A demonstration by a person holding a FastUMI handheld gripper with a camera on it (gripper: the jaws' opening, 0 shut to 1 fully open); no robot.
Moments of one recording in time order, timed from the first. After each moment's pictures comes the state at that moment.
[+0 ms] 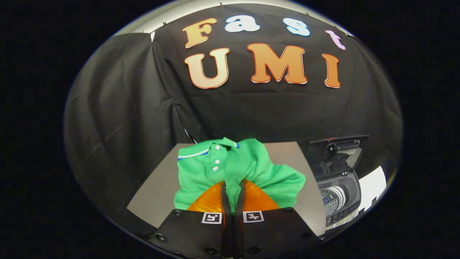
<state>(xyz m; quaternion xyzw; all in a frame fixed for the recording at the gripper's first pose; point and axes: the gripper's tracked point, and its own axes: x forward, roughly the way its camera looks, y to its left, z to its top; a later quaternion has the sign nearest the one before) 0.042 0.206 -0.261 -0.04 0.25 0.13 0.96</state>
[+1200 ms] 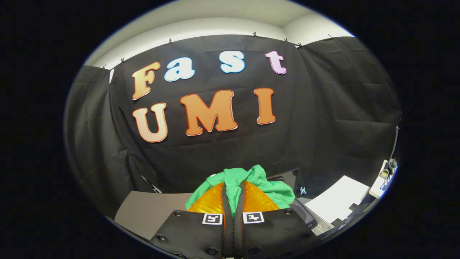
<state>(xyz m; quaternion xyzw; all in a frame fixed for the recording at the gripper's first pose) 0.050 -0.061 -0.099 0.00 0.10 -0.05 0.99</state>
